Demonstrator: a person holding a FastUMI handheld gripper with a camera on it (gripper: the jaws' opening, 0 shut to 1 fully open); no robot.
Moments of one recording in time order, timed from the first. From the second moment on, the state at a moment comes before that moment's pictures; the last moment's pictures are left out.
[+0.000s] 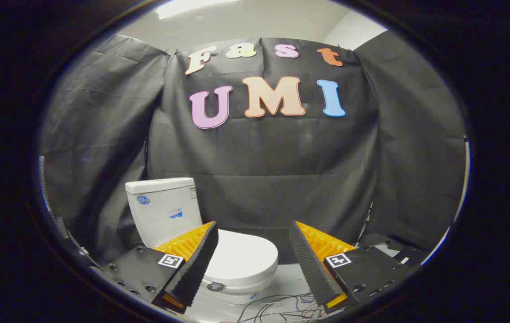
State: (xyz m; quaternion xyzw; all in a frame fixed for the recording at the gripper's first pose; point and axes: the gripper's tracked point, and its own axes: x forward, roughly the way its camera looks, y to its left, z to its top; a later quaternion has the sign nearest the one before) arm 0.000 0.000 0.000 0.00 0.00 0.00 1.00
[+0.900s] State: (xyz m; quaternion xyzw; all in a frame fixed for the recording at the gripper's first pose) arm 0.100 0.039 0.009 0.01 -0.03 0.03 1.00
